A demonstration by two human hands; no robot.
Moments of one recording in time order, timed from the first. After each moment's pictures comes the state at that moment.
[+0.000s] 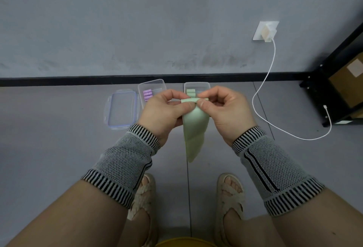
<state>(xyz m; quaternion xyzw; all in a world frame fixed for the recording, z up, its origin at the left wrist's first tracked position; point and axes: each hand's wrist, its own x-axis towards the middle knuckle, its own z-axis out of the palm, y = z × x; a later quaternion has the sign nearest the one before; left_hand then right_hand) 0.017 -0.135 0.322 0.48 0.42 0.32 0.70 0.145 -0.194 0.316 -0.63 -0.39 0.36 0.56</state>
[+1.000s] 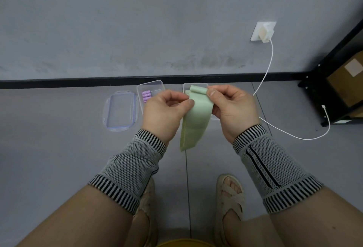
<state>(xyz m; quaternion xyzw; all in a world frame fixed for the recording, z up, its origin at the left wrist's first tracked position) 0.026 -0.137 0.312 0.56 0.49 0.39 0.55 0.153 -0.190 0.315 -0.59 -0.26 0.39 0.66</state>
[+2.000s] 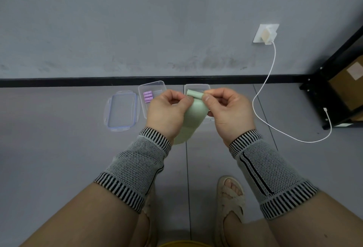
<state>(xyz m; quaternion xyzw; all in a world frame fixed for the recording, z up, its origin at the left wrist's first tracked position) 0.030 -0.134 0.313 0.52 0.51 0.38 0.56 0.142 -0.189 0.313 -0.65 -0.34 0.31 0.60</state>
